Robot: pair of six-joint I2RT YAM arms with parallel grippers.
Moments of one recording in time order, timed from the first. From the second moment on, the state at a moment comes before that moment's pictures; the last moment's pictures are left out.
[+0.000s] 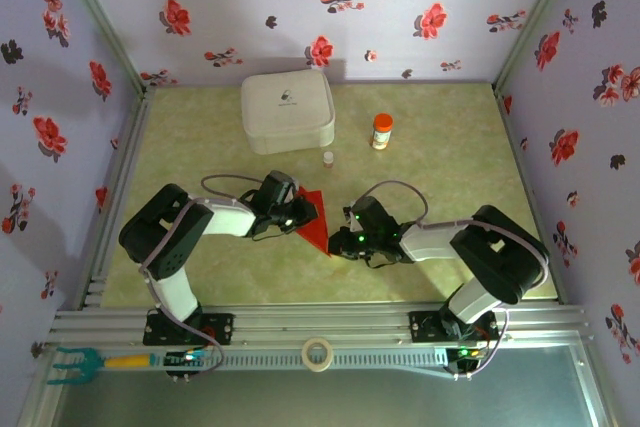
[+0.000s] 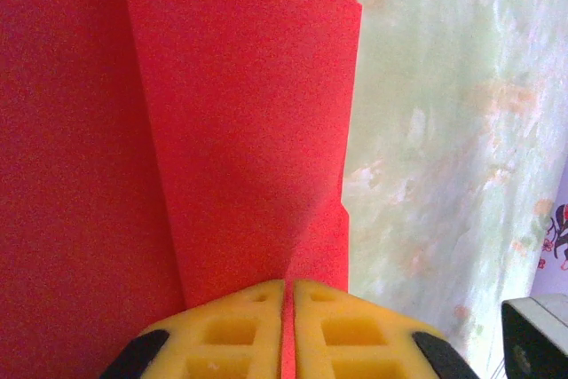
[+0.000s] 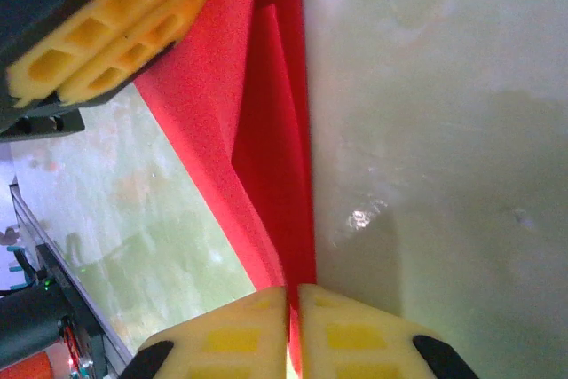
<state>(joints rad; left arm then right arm) -0.69 1.76 0.72 0.24 0.33 -1.06 0.80 1.56 0.49 0.20 -0.44 0.93</state>
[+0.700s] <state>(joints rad) -0.69 1.76 0.72 0.24 0.35 -1.06 0.80 1.54 0.49 0.17 -0.44 0.93</state>
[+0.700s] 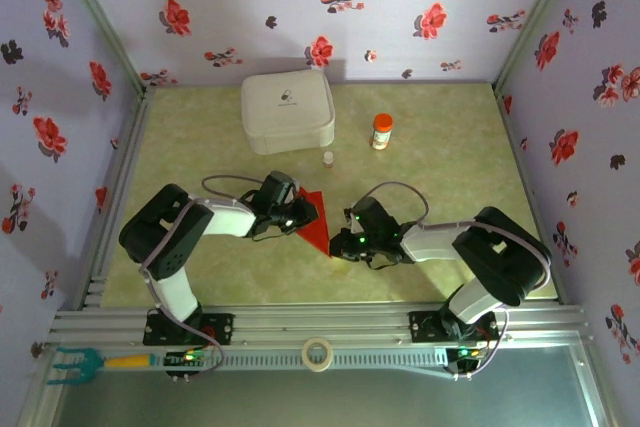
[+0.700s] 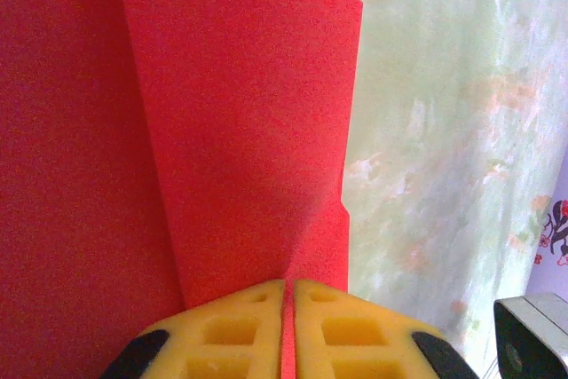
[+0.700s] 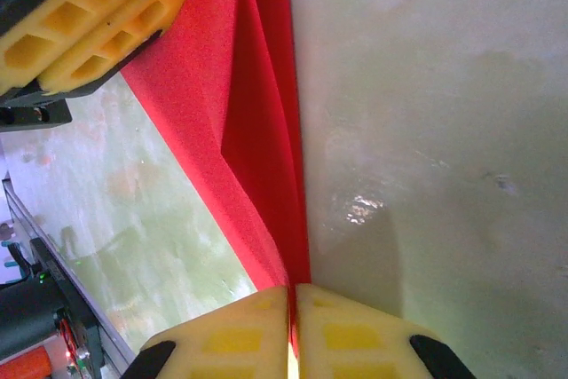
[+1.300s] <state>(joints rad) -0.70 1.76 0.71 0.24 0.36 -1.06 0.81 1.52 0.48 0.15 -0.44 0.93</state>
